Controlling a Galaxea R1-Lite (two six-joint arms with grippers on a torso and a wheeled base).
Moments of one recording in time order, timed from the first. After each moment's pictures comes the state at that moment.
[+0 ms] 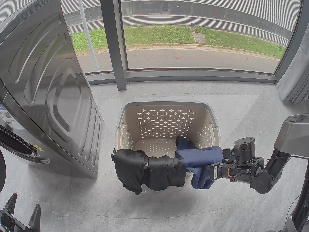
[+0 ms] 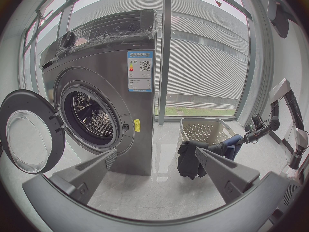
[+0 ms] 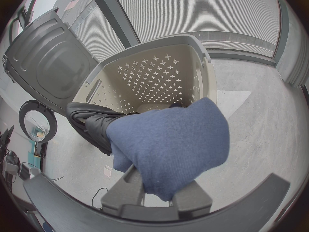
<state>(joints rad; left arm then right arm) -0.01 0.02 -0.02 0.00 0.01 -0.05 0.42 2.11 -0.51 -1.03 0.05 0.19</state>
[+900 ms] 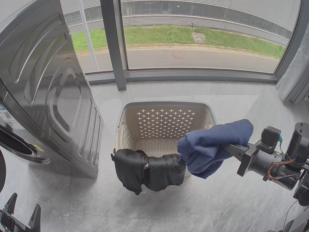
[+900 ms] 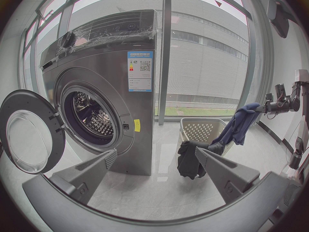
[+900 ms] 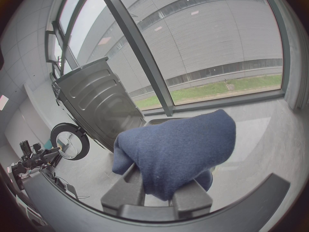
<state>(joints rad) -0.01 0.02 -0.02 0.00 0.01 -0.05 0.64 1.46 -0.33 -1.04 -0.03 0.22</state>
